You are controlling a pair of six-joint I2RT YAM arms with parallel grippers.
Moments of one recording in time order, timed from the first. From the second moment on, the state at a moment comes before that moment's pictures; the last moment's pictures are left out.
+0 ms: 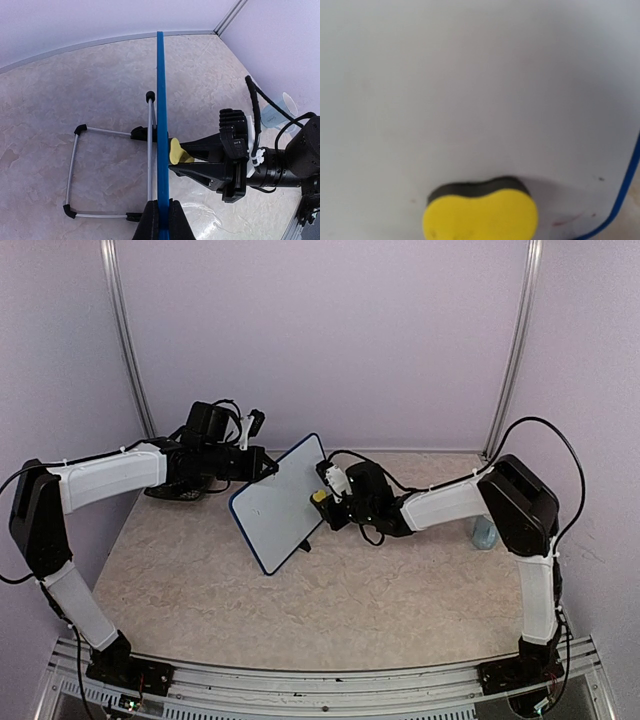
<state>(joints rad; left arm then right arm) -0.54 1.67 1.30 -0.20 0.28 -0.27 0.78 2.12 1.33 0.33 0.02 0.01</state>
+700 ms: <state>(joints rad) -0.54 1.67 1.30 -0.20 0.31 -0.27 0.77 2.14 1.25 0.29 0.02 0.02</state>
